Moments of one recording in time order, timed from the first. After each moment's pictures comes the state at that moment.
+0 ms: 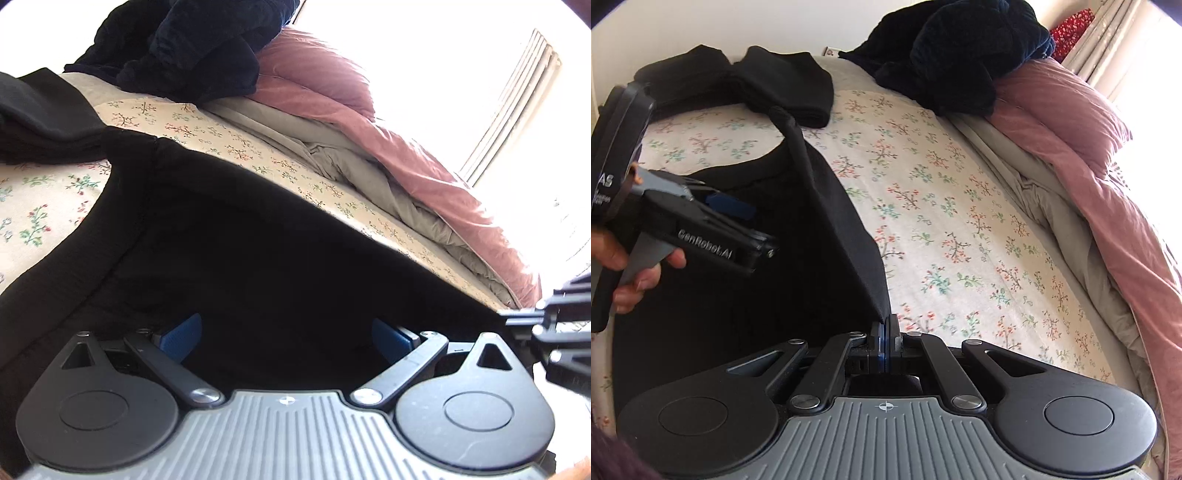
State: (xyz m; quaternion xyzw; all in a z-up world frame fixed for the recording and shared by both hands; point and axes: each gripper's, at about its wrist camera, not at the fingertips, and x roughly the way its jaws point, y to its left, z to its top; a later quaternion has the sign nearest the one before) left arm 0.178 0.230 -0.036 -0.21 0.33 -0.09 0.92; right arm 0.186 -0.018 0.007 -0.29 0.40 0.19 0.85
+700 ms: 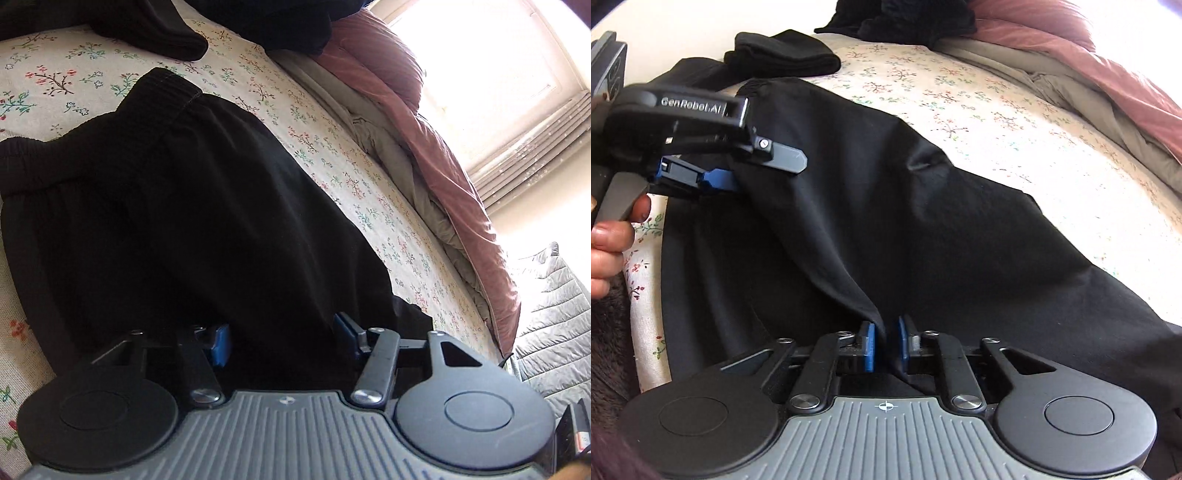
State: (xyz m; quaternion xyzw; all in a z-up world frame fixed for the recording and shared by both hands) left arm 0.120 0.253 -0.078 -0.33 0.39 -0.06 0.86; right arm 0.107 -0.022 -0.093 -0.13 0.46 0.15 0.86
